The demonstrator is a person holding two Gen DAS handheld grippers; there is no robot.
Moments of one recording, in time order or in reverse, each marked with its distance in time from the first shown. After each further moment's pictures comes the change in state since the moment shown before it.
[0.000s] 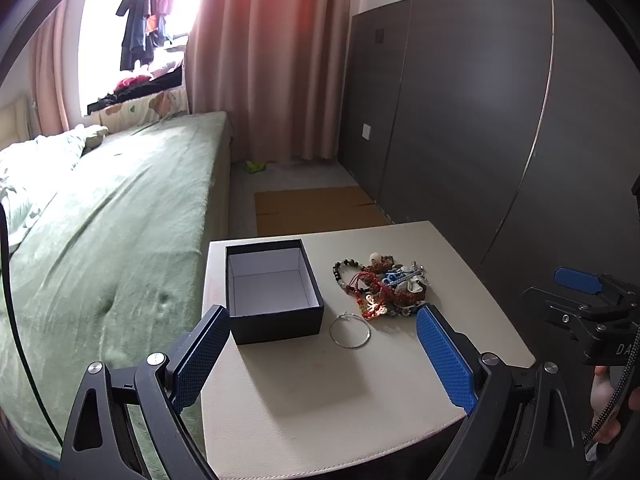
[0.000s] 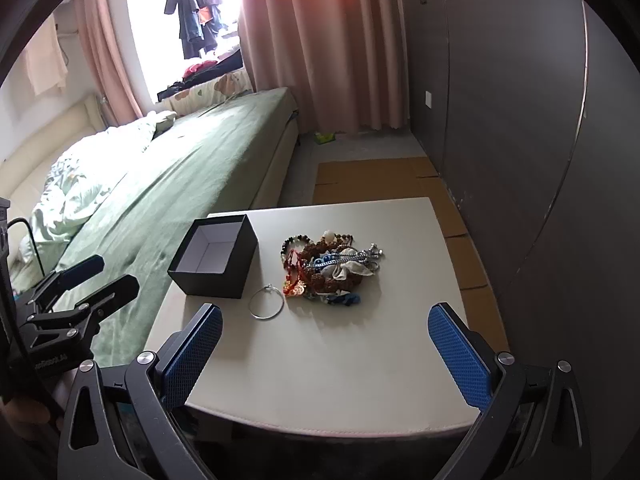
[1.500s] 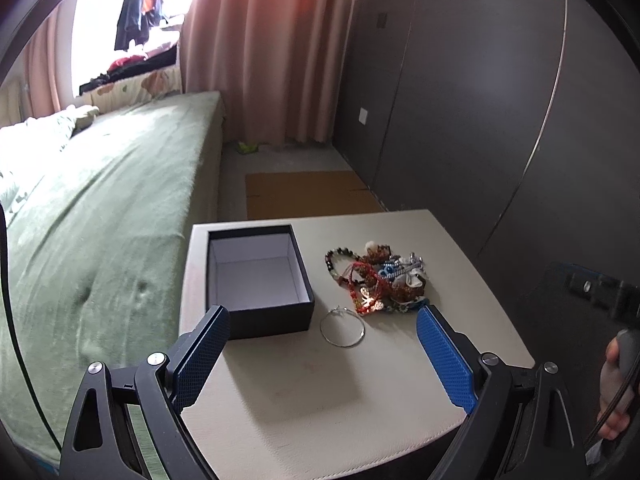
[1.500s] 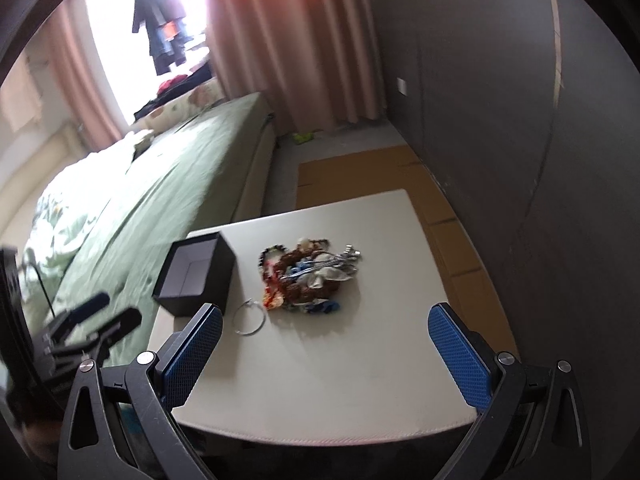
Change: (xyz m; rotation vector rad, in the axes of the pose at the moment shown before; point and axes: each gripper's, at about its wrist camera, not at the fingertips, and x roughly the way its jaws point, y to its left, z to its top) left arm 0.039 0.000 0.001 -0.031 0.075 -0.040; right arm 0.011 -0.037 0.007 0.151 0.013 -0.031
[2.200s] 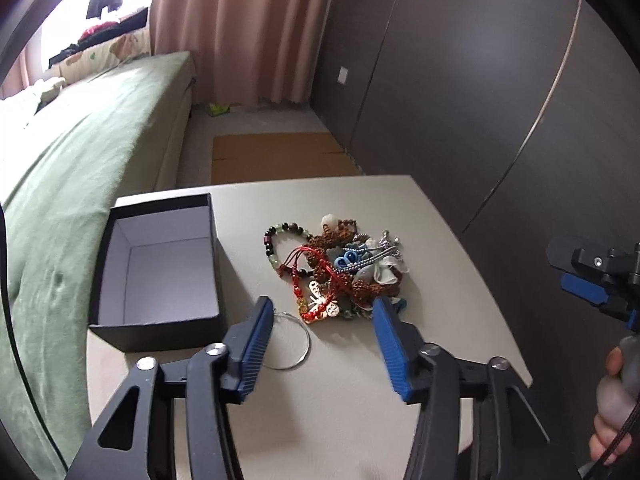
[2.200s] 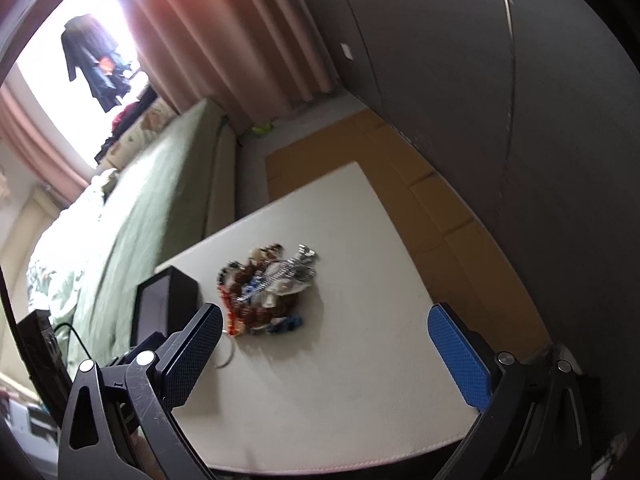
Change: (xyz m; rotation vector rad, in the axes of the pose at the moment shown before) left arm 0.090 -0.040 0.011 -0.012 0.145 -0.081; right arm 0.054 -0.058 0.017 0.246 0.090 -0.011
